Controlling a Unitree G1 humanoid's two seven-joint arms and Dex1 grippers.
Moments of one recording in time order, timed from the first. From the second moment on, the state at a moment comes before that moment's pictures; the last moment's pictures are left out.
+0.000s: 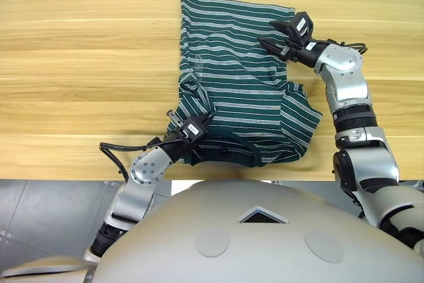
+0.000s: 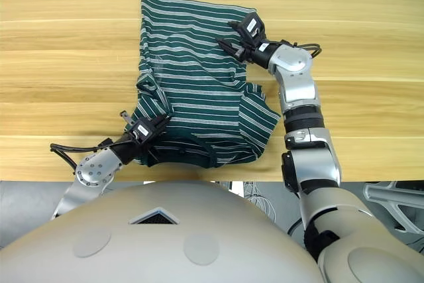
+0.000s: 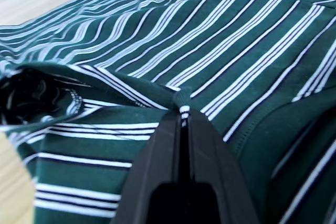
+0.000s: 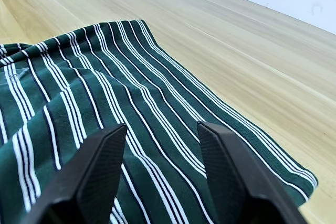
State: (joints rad) left arm 0.56 0.37 -0.37 -0.47 0.16 0.15 -0.45; right arm -0.38 -0.32 0.10 0.53 0.04 -0.05 0.77
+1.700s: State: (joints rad) left arm -0.88 0.09 -0.04 1.35 0.01 0.00 -0.38; right arm 0.44 -0.48 -0.22 -0.20 0.47 0.00 0.85
